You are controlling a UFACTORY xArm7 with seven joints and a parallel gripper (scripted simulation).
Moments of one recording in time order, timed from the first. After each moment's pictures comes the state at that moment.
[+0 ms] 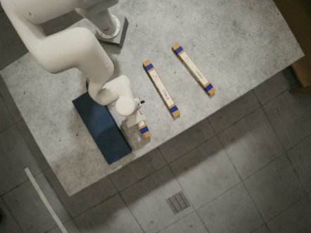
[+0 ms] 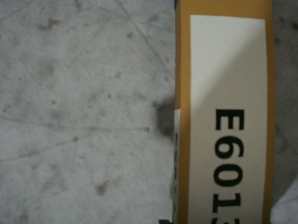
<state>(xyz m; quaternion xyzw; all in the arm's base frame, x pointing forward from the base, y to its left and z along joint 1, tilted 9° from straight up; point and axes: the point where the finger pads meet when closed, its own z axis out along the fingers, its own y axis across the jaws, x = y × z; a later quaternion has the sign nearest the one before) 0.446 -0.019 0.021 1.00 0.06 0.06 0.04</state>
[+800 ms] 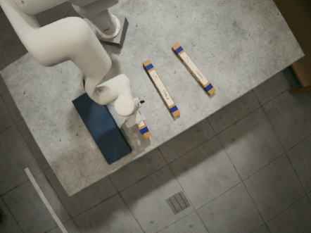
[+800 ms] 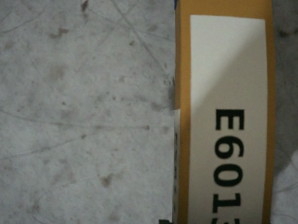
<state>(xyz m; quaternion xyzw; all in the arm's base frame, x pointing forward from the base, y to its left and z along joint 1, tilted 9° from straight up) 0.443 -0.018 0.041 1.00 0.06 0.06 0.04</state>
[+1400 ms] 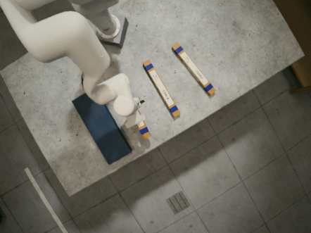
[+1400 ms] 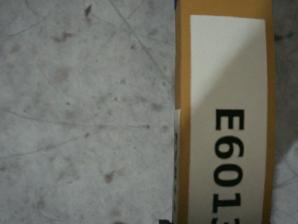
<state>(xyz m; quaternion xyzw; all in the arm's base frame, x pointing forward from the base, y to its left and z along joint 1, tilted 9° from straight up) 0.442 -0.017 0.054 1.00 0.06 0.06 0.04</state>
